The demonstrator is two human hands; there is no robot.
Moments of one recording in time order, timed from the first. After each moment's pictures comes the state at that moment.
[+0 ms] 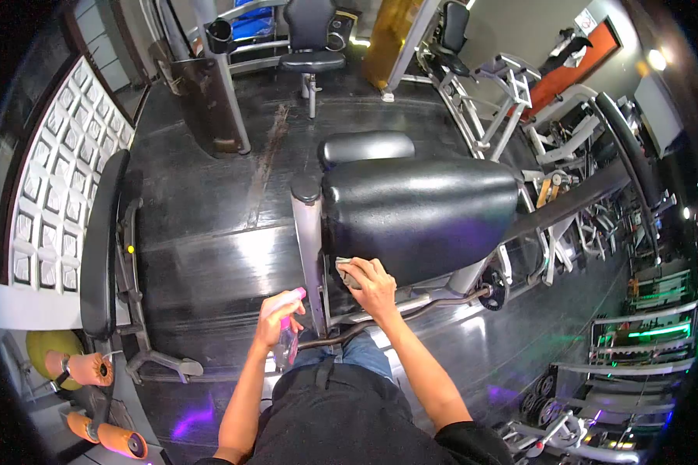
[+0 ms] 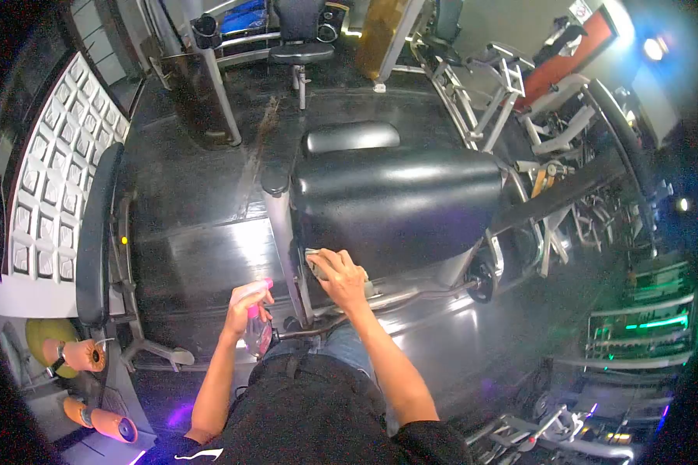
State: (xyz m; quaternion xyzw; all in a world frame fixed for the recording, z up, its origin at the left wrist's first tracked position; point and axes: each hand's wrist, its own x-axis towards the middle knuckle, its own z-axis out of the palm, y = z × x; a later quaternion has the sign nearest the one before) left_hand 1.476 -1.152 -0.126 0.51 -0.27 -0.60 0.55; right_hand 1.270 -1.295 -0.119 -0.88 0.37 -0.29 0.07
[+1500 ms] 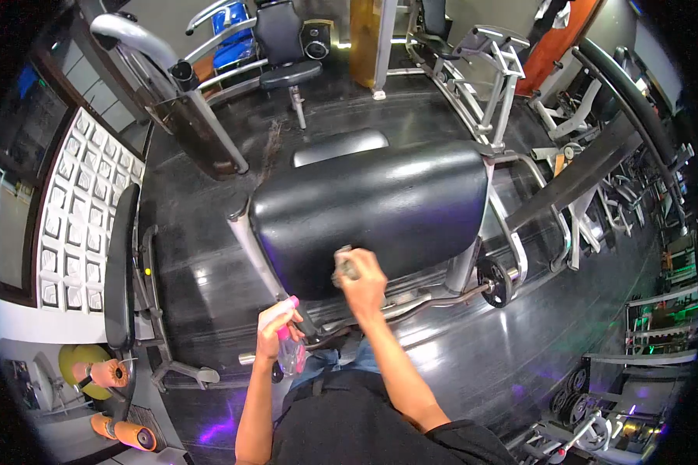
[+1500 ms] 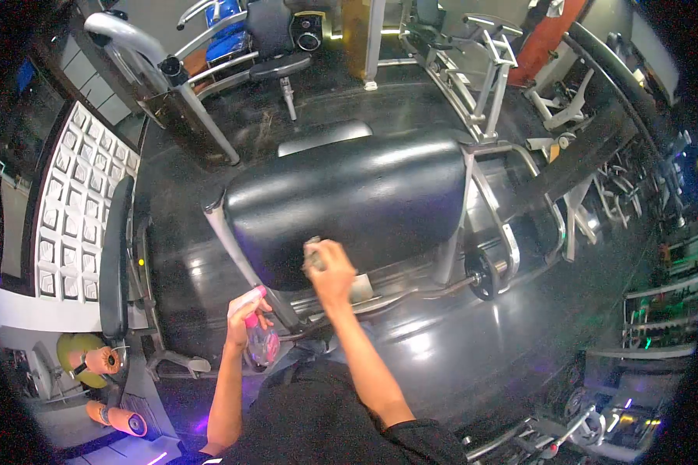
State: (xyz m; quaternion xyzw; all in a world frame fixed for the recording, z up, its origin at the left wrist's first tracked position) left_hand 1.363 -1.184 -0.096 0.54 -0.28 -0.55 0.56; right_hand 1.199 -1.331 -0.113 -0.70 0.48 -0.46 0.25
